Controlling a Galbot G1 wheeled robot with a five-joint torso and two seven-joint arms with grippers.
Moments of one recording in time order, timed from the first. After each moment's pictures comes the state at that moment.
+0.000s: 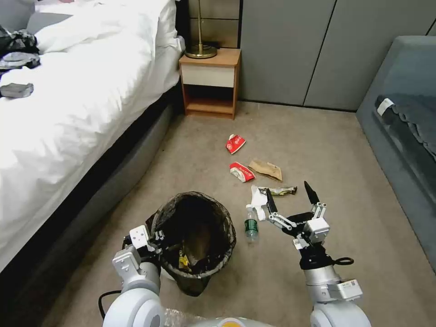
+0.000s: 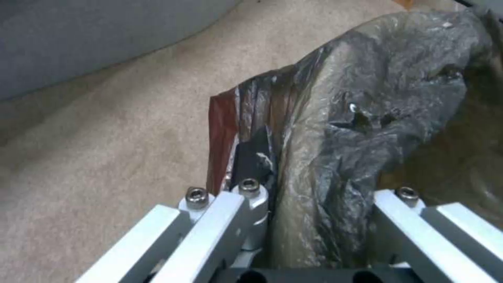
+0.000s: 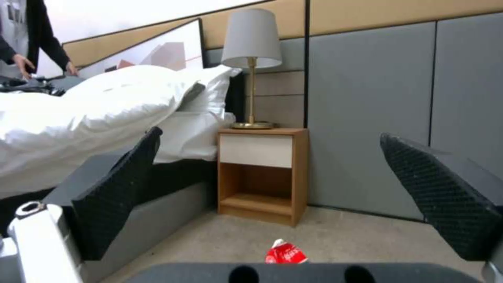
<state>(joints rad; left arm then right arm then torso) 1.70 -1.54 -0.41 -2.30 -0.40 0.47 -0.52 -1.68 1.37 0.41 2.11 0.11 0.45 -0.04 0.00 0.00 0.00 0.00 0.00</state>
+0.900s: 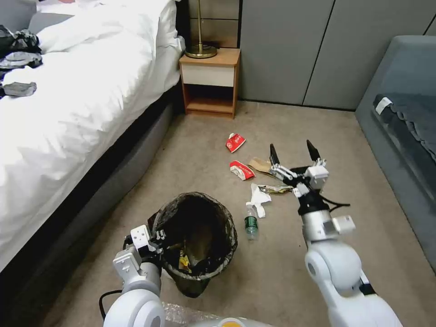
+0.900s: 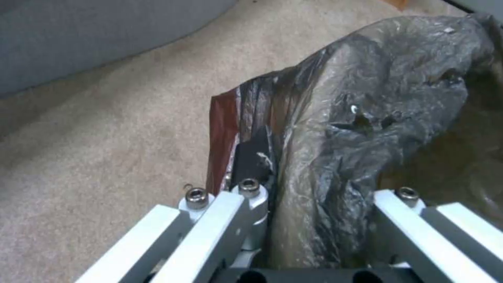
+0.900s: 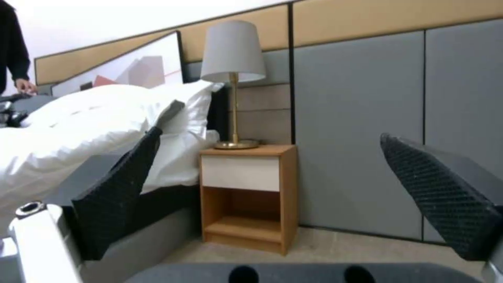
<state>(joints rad) 1.70 -1.54 -0.40 -2.28 -0.40 0.45 -0.49 -1.27 1.30 0.36 2.03 0.23 0.18 0.08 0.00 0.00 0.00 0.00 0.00</state>
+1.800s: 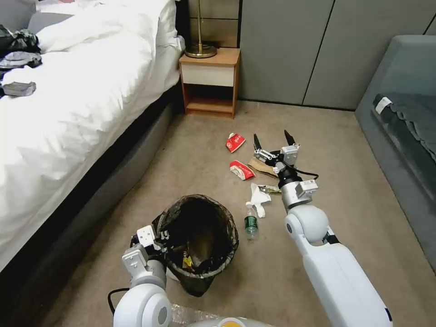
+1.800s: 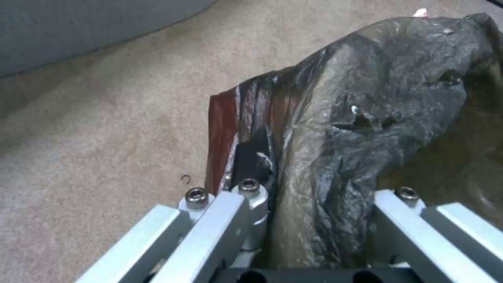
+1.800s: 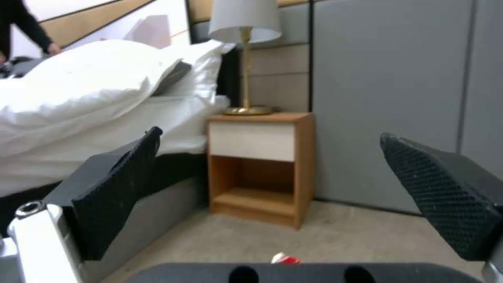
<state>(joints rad) 1.66 -1.56 -0.40 -2.21 -0.39 0.45 -0.49 -1.01 1.31 0.27 1.71 0.27 0.17 0.03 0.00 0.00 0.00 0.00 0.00</state>
